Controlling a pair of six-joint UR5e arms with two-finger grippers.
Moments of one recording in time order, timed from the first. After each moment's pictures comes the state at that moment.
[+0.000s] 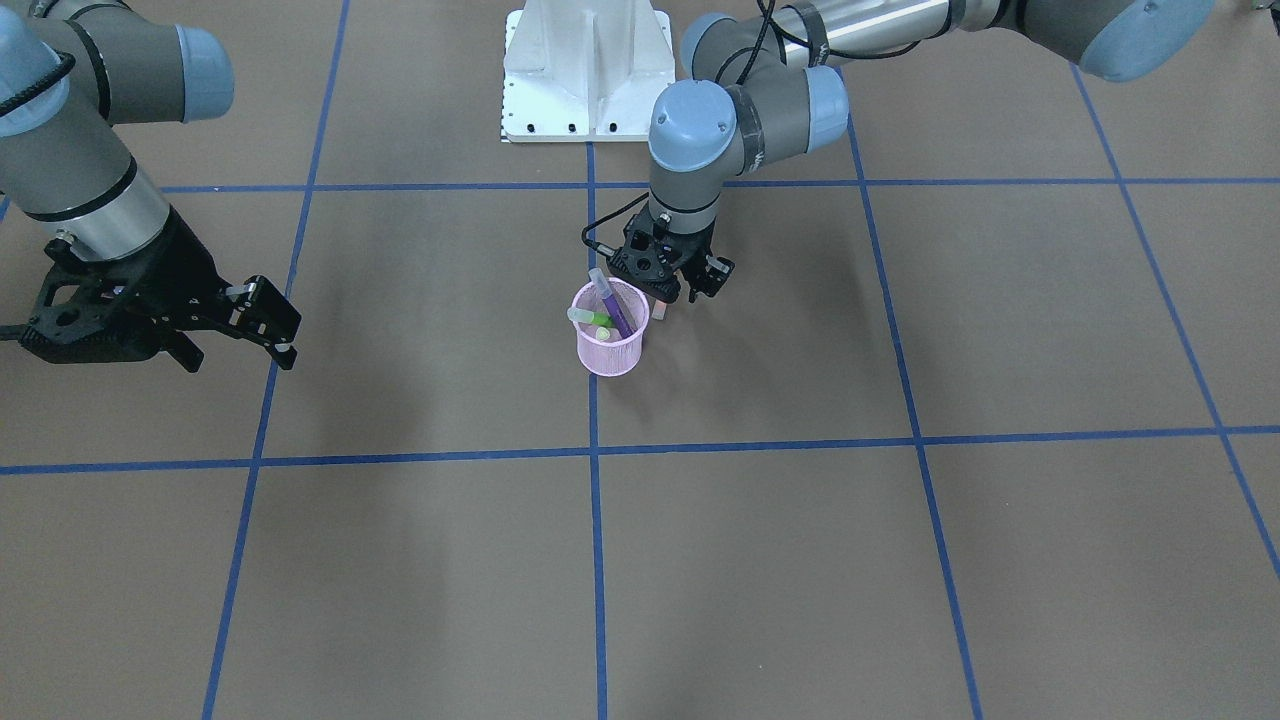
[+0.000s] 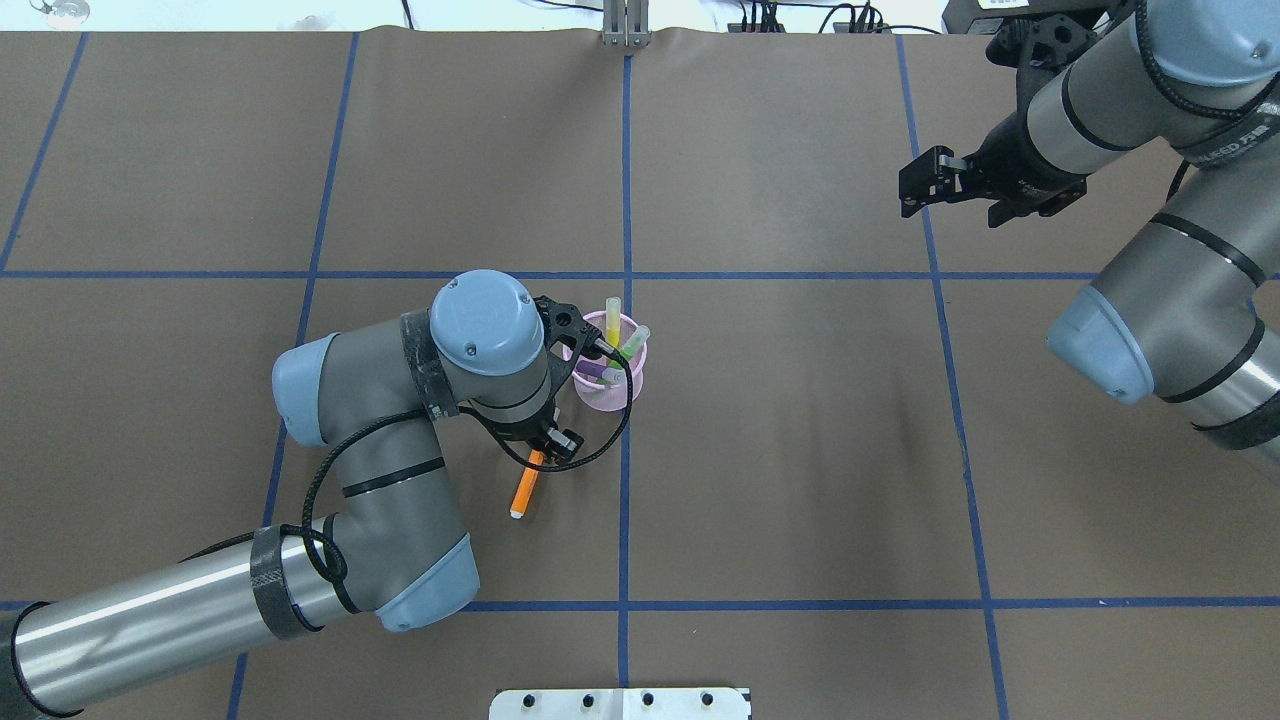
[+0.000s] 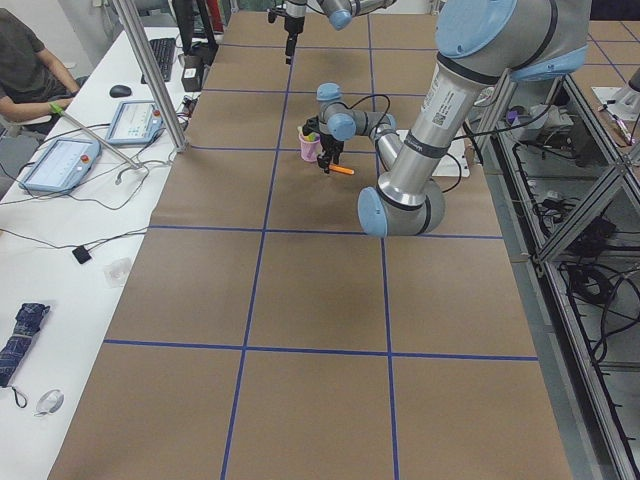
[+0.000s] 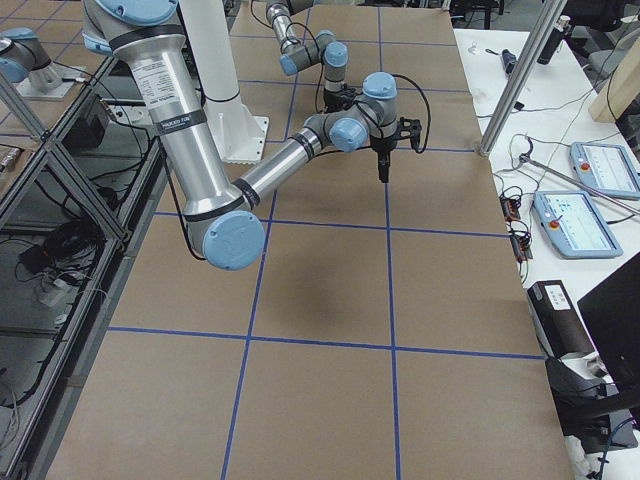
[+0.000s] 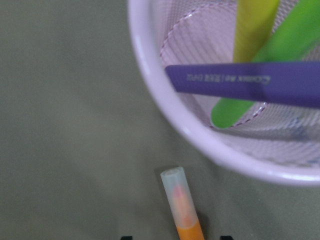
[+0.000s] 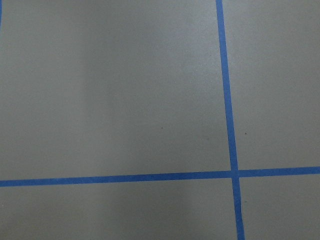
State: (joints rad) left arm -0.46 -2.25 -1.59 -1.58 -1.91 -0.64; right arm 0.95 -1.20 1.85 -1.46 2.09 0.99
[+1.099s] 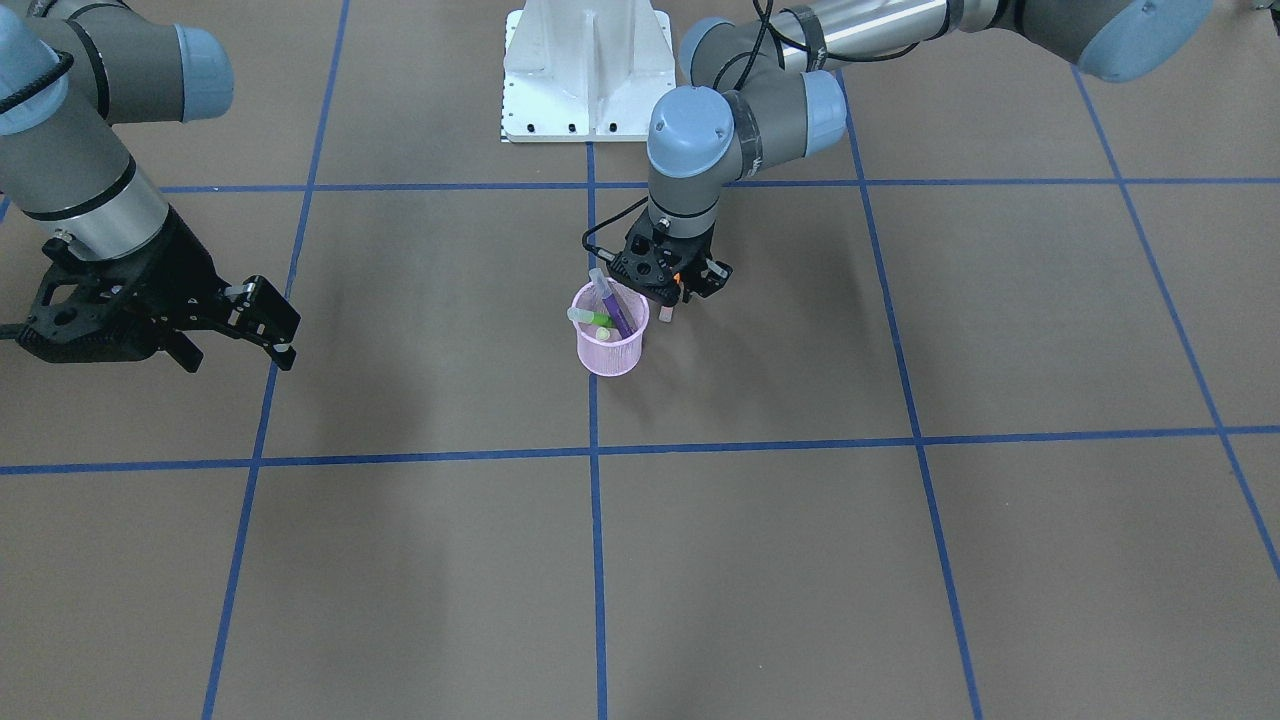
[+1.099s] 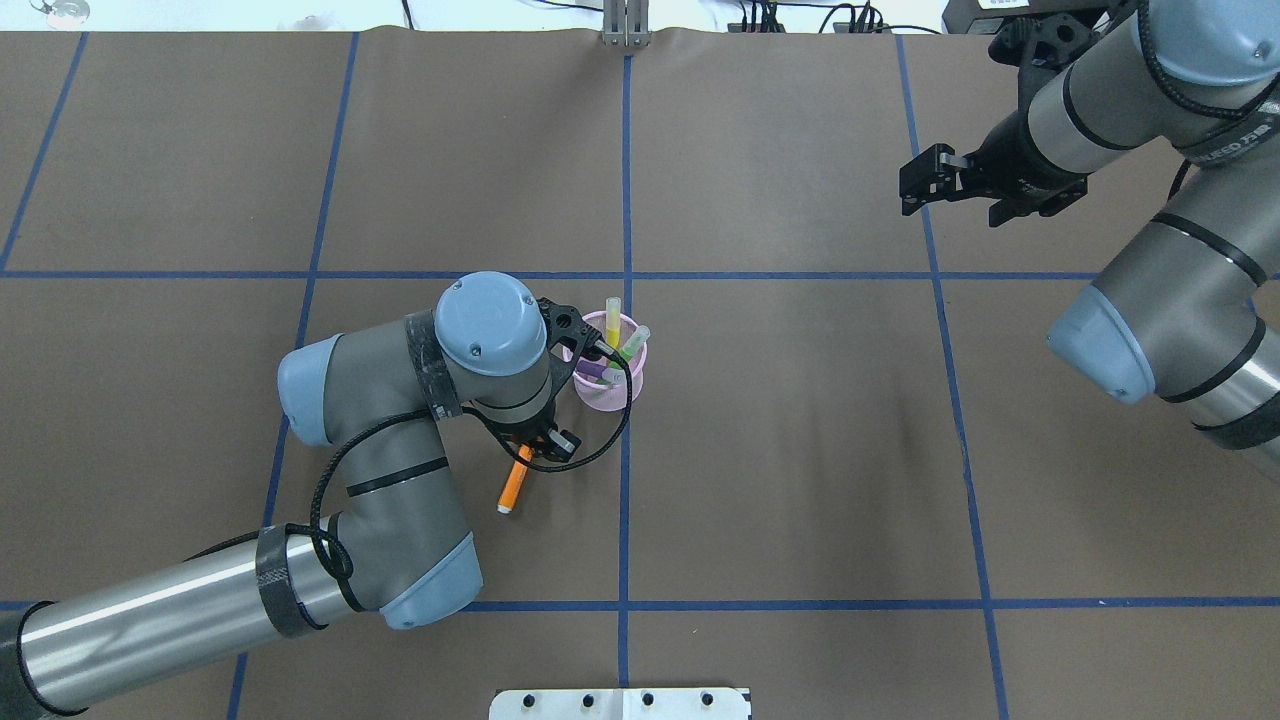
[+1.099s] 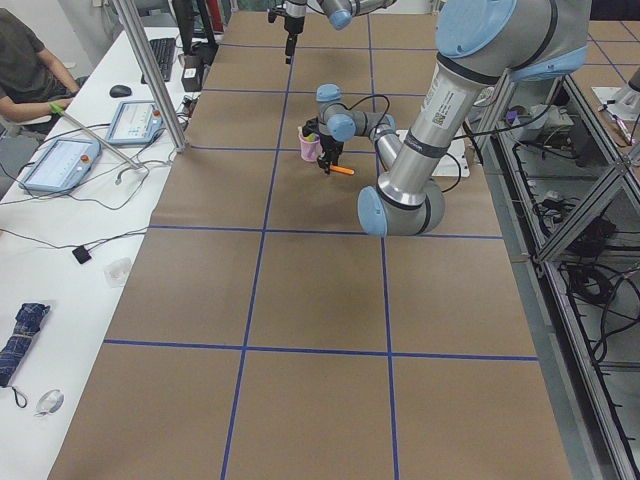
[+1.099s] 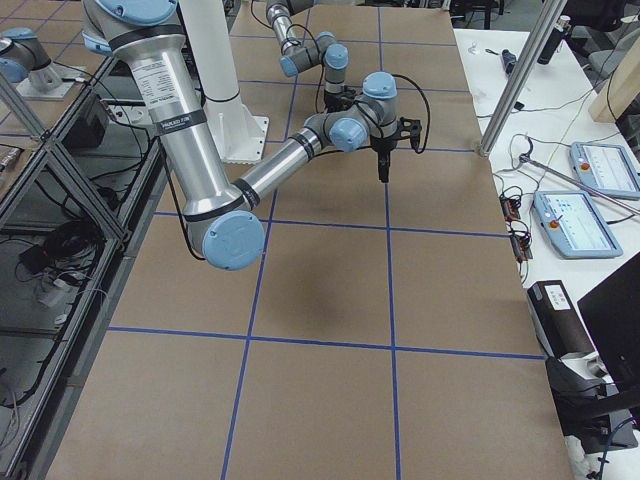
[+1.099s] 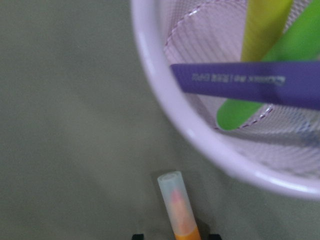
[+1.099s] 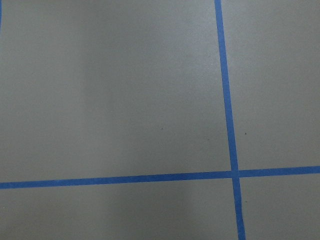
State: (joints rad) left arm -0.46 -2.25 -1.57 -1.58 -1.91 -0.64; right arm 0.95 -1.20 1.85 -1.46 2.08 1.01
